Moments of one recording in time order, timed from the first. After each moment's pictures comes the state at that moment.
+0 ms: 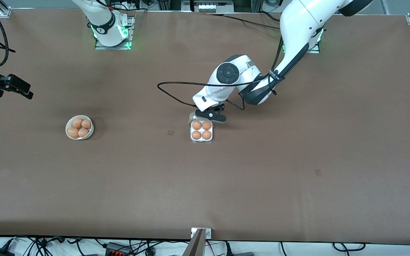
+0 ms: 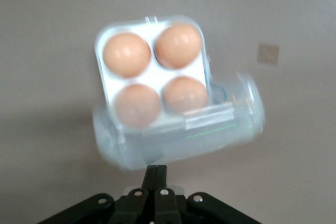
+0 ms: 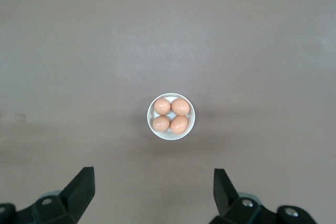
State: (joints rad) left arm -0.29 0.69 -0.55 -1.71 0.24 2.44 -0.75; right arm -0.03 -0.02 -0.04 -1.73 -0.01 1.75 -0.01
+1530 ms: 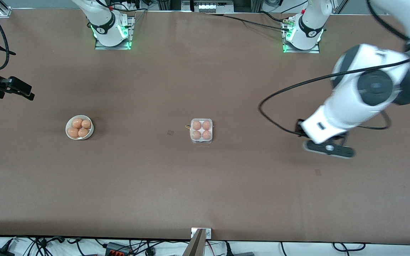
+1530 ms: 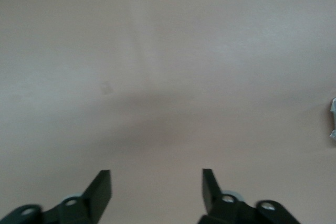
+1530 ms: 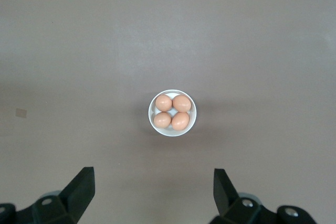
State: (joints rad) left arm 0.12 0.45 -0.49 -1.31 0.26 1.66 -0.16; right arm -0.04 0.01 -0.03 -1.68 -0.01 1.71 -0.01
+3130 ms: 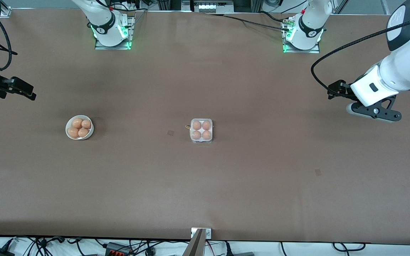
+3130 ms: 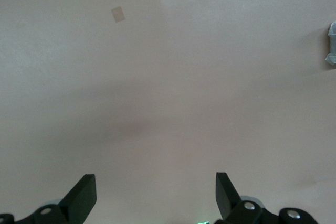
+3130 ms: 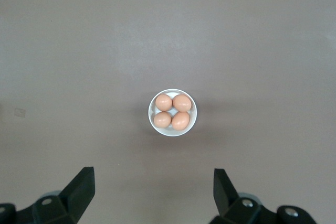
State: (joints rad) left arm 0.34 0.13 -0.50 -1.62 0.04 1.56 0.05; right arm -0.04 0.00 -0.03 -1.71 -0.01 1.72 -0.01
